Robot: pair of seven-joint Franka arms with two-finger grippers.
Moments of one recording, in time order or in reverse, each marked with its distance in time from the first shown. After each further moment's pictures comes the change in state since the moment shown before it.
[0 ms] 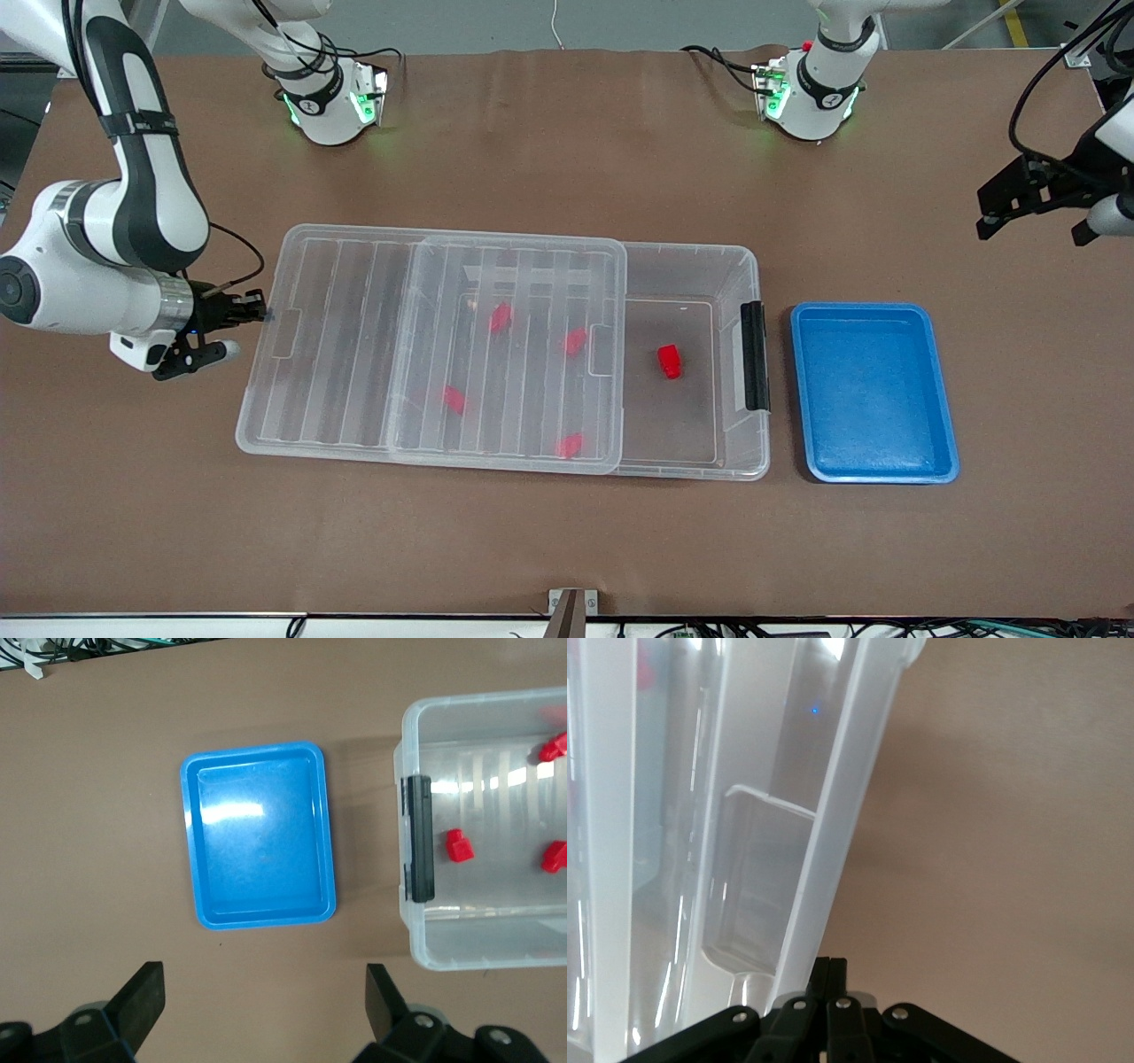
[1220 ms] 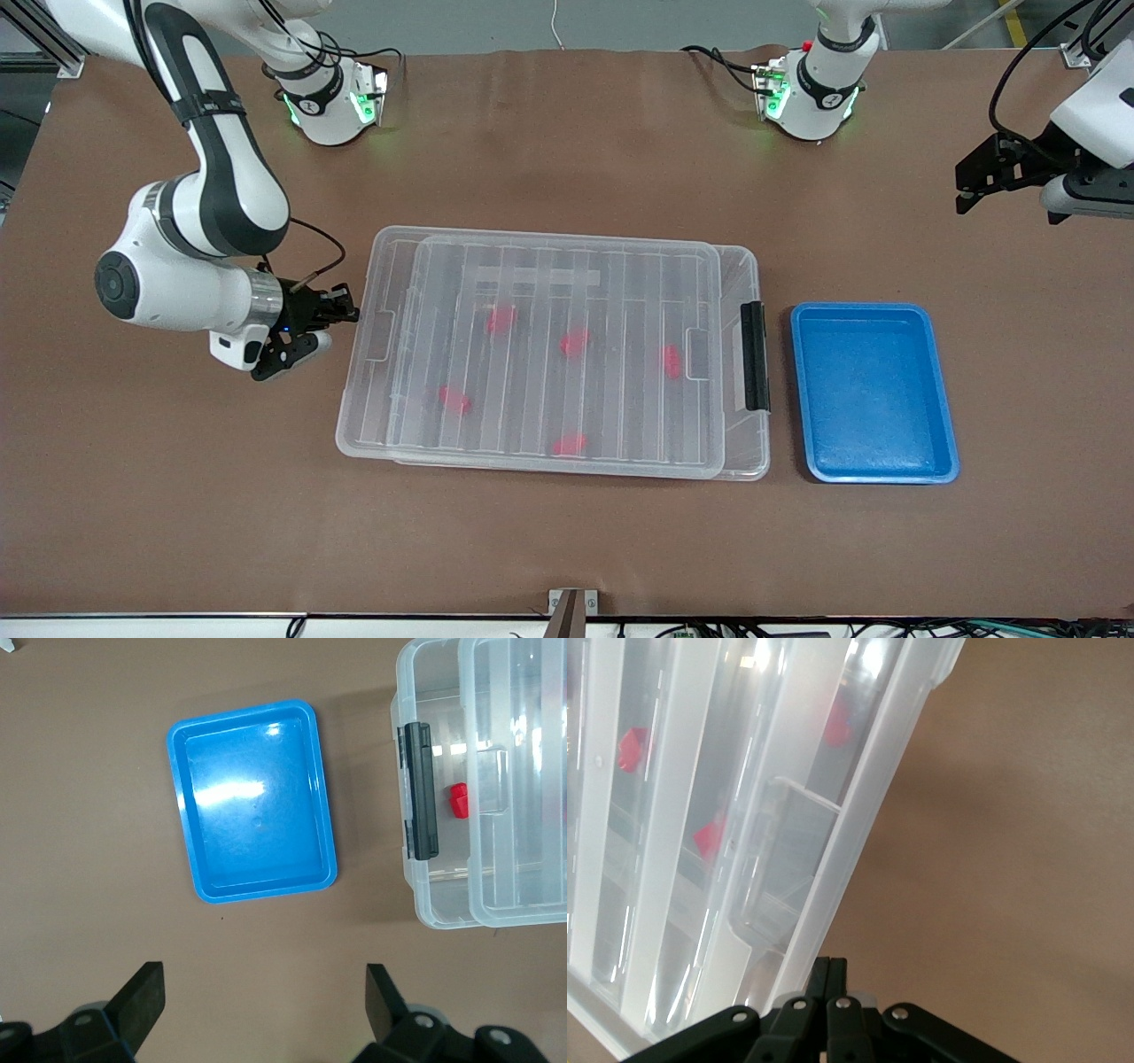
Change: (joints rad) left arm 0.003 -0.047 -0.029 -0.090 0.008 -0.007 0.020; right arm 0.094 0.015 0.109 0.012 0.166 0.077 0.013
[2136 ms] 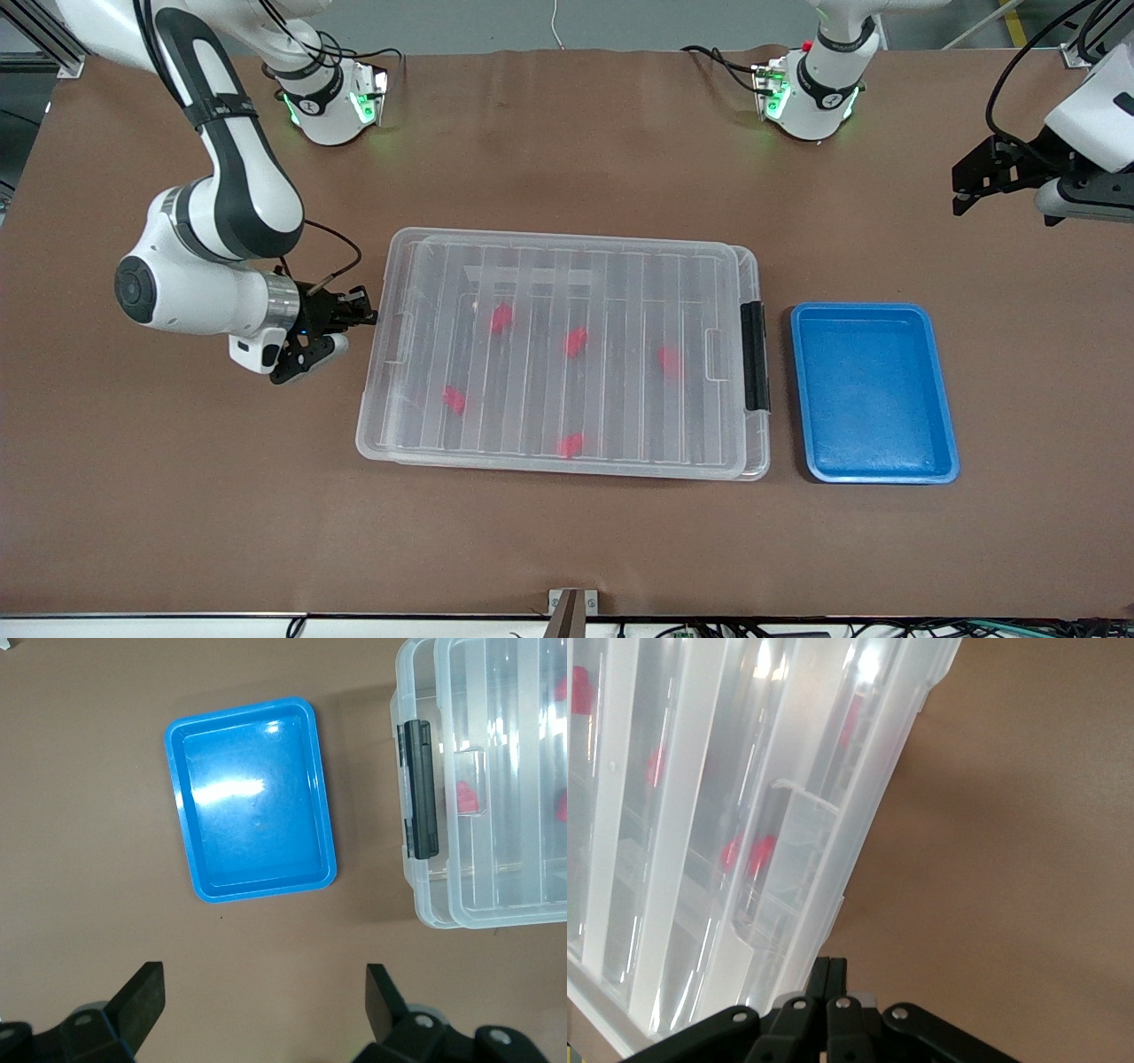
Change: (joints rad) left arm 0.004 0.007 -0.003 -0.001 0.000 0.000 0.000; right arm 0.014 0.019 0.010 0.019 0.045 0.014 0.001
